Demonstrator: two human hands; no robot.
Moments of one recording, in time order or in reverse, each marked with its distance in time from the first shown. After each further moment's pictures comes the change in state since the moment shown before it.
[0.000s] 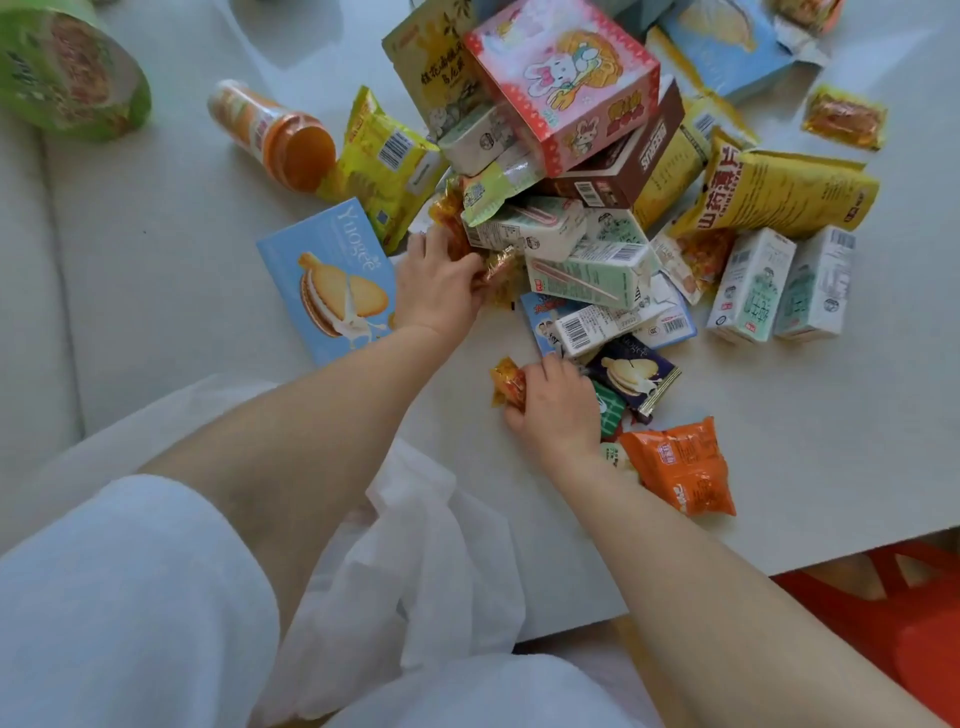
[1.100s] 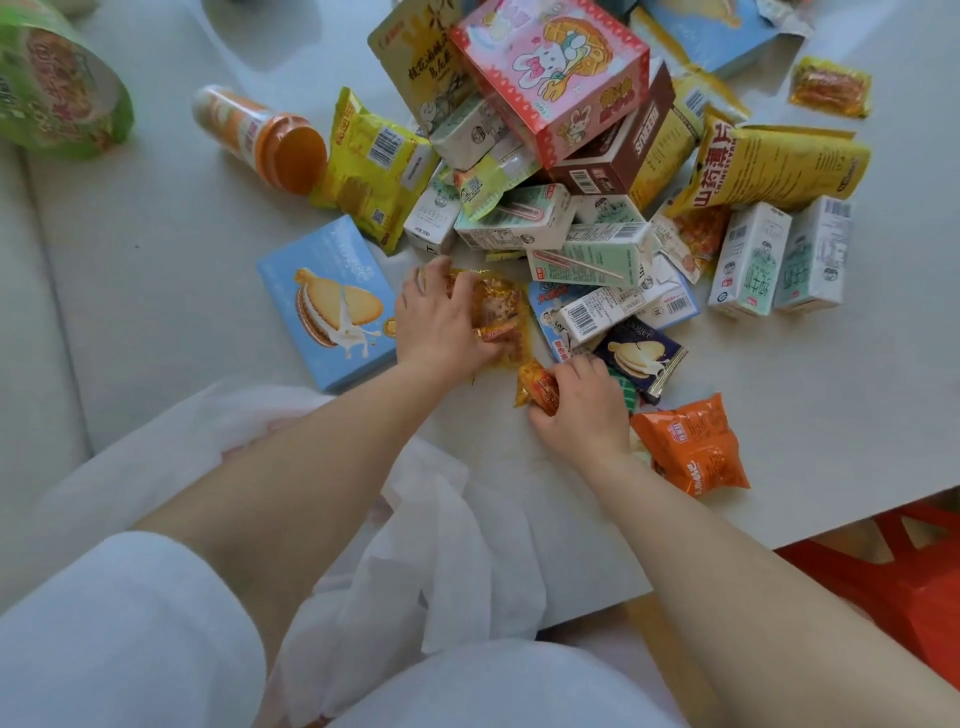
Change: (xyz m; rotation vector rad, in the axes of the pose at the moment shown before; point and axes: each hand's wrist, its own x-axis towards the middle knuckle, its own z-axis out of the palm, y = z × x) left_hand -0.032 -0.004 0.011 -0.002 -0.193 -0.049; right_hand -0.014 0.012 0.007 0.094 0.024 0.142
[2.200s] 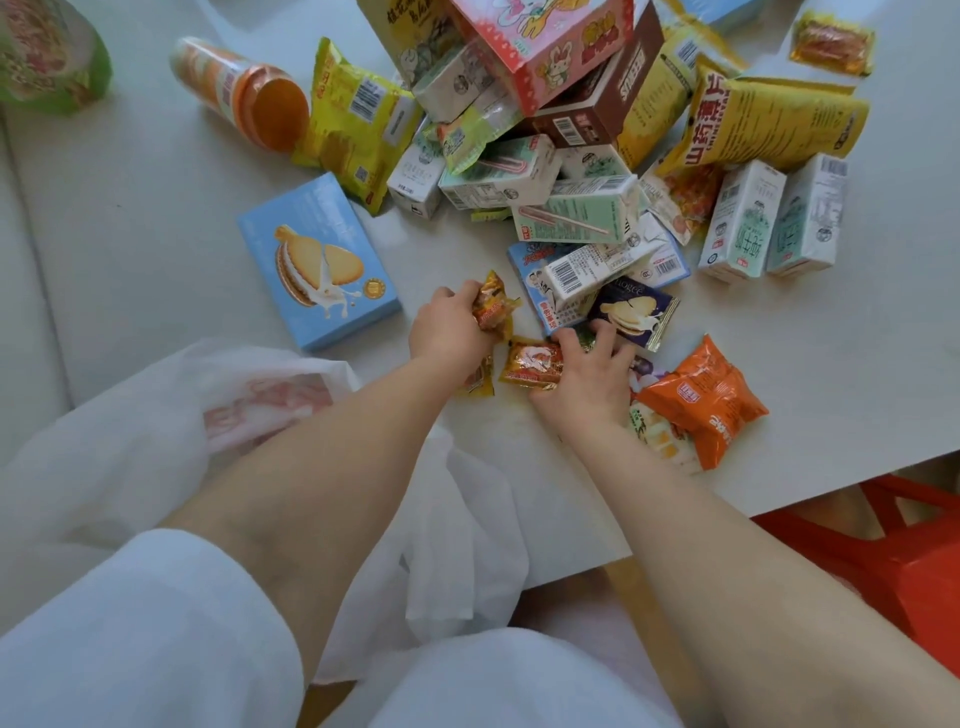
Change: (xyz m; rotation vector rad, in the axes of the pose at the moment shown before) left_hand -0.028 0.027 0.029 -0.299 -0.139 -0.176; right_hand -0.010 0.021 0.016 -0.011 0.022 0.198
